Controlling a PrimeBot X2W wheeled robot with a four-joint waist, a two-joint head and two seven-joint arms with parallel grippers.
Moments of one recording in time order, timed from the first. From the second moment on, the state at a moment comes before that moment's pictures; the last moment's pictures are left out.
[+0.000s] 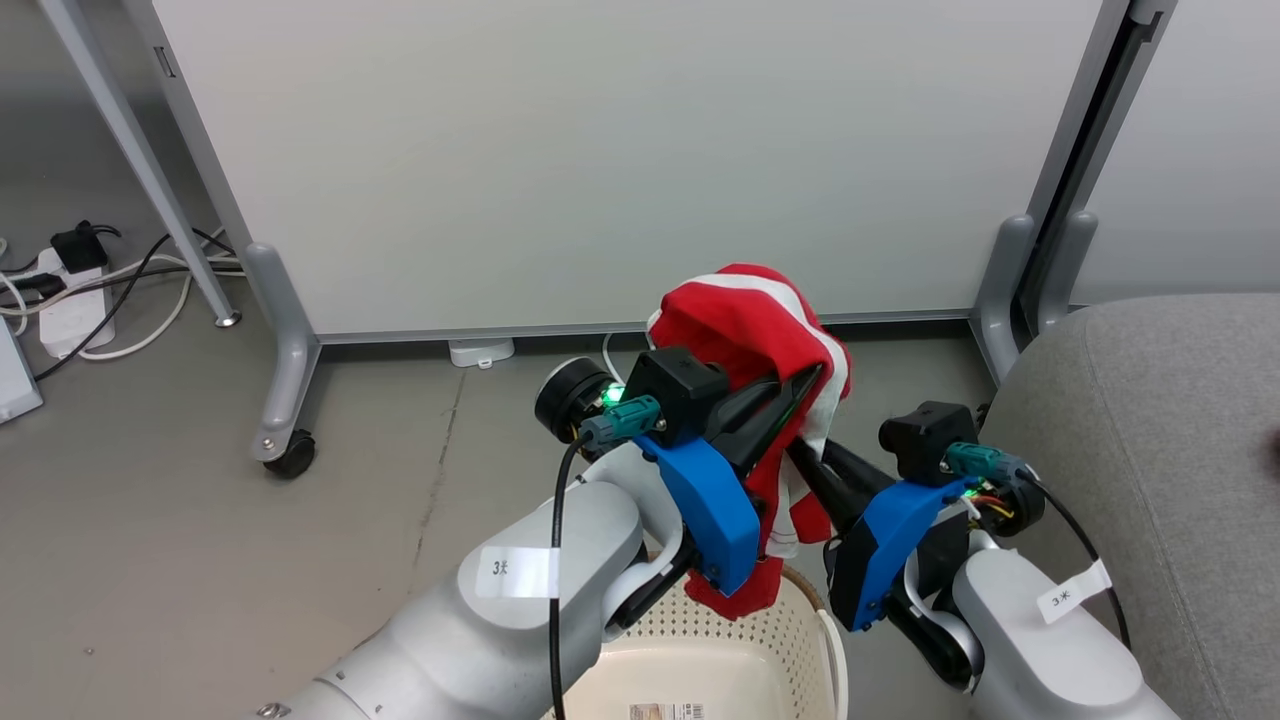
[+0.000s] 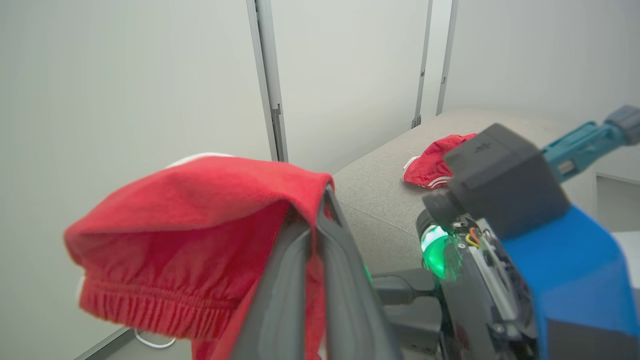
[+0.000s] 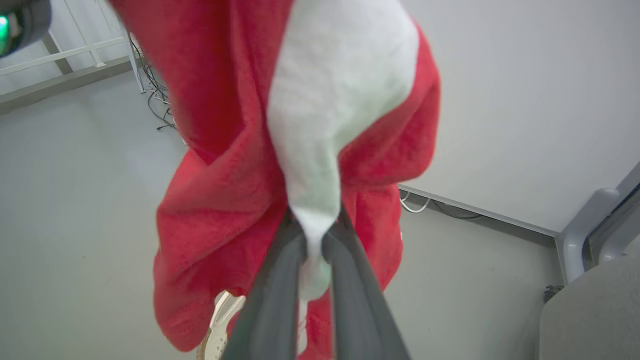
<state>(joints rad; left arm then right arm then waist) -0.82 0.05 -1.17 0.68 -0.86 -0.13 -0.26 -0.50 -0.17 0.52 0.60 0.43 0.13 -0.05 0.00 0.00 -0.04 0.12</state>
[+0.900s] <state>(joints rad) -0.81 0.05 -1.14 0.73 -0.85 -0.13 -0.26 -0.50 -0.20 0.58 0.63 0.48 0.13 -0.10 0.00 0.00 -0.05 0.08</state>
